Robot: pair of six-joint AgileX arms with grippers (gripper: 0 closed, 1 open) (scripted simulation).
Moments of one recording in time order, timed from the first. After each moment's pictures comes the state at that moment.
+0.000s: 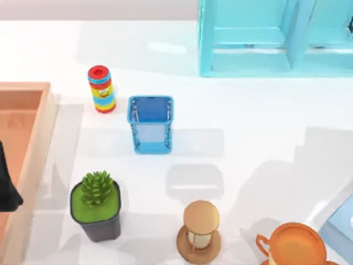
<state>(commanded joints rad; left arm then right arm) 0.00 0.00 0.00 0.00 0.00 0.00 -0.28 1.95 1.32 -0.94 0.00 -0.26</state>
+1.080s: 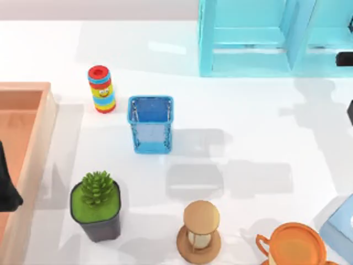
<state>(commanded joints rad) 0.00 0.00 0.00 0.00 0.00 0.00 0.11 1.85 1.75 -1.47 0.00 0.13</state>
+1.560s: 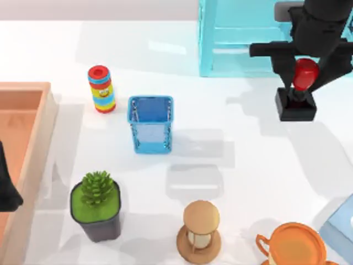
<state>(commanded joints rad) 0.00 0.00 0.00 0.00 0.00 0.00 0.36 2.12 2.06 -1.49 0.03 0.37</state>
